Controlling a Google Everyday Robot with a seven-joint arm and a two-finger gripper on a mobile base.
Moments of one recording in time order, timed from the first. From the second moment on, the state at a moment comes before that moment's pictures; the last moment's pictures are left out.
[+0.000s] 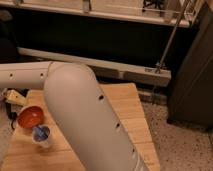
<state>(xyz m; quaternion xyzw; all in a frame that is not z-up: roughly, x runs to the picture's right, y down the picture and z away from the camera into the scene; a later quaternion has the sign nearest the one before) -0.423 0.060 0.637 -0.20 -0.18 -0.69 0.67</state>
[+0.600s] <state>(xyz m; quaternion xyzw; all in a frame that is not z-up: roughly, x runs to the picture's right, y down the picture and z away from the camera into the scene) -0.432 0.065 0.634 -0.19 -0.19 -0.68 0.68</state>
